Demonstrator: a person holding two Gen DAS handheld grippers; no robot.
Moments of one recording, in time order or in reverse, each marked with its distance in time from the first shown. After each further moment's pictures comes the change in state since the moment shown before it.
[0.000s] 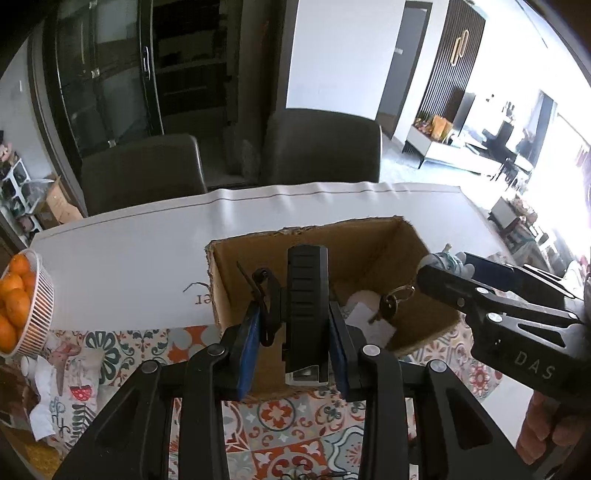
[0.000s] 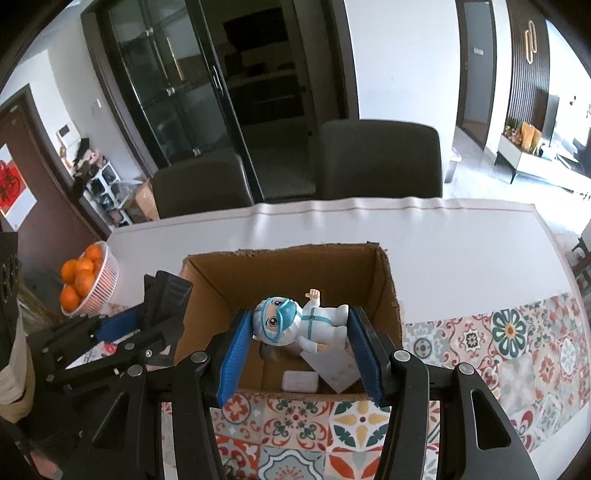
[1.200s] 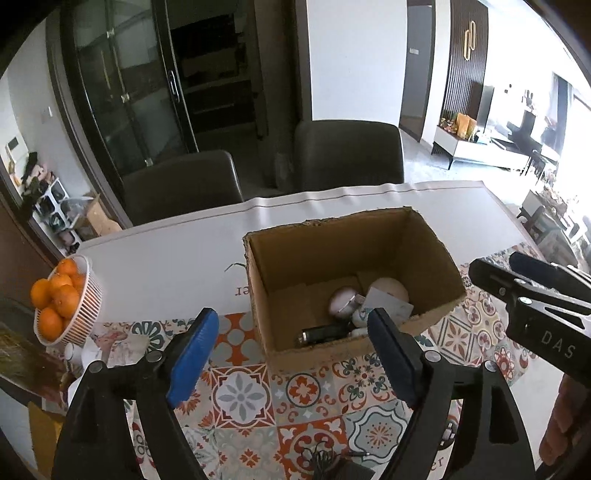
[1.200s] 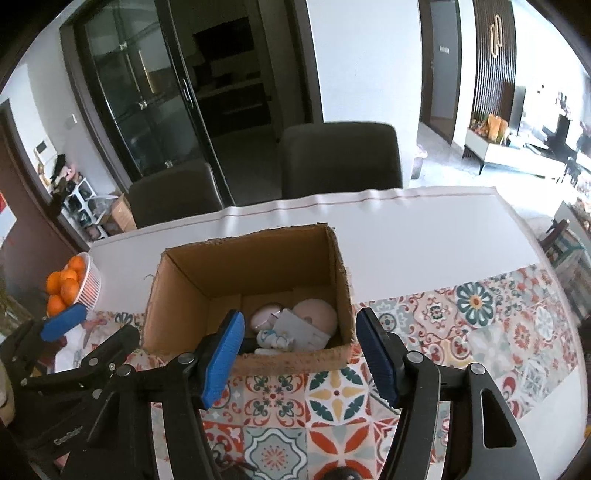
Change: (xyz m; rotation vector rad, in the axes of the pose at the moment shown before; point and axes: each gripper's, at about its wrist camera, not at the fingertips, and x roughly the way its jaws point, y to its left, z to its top) left arm -0.055 -0.023 -0.033 0.041 -0.070 0.175; right arm -0.046 -0.014 -0.035 0.072 -0.058 -0.113
